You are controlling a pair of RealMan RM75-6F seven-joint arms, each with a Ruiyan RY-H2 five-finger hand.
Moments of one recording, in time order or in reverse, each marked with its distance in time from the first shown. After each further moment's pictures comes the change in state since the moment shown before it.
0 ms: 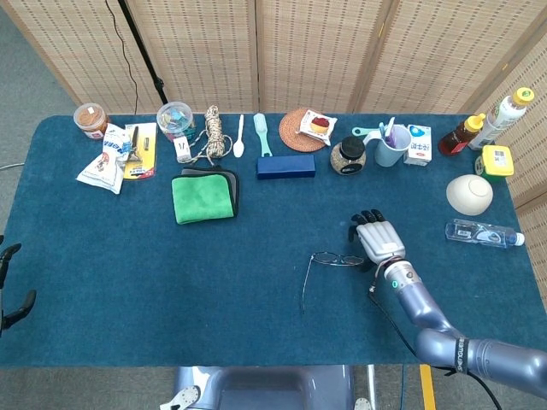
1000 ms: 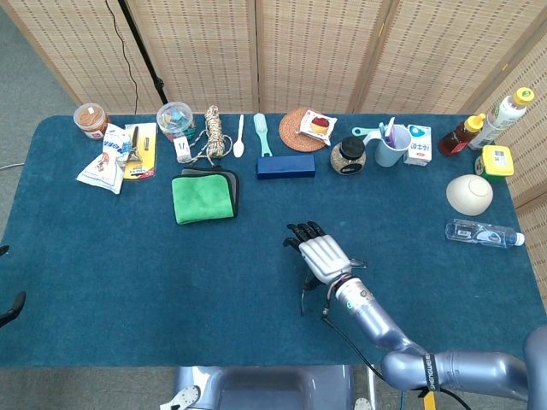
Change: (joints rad) left arm 0.014 0.017 0.000 0.027 -0.016 0.003 -0.043; right arm 0.054 -0.151 0.039 -0.143 -0.100 0.084 -0.011
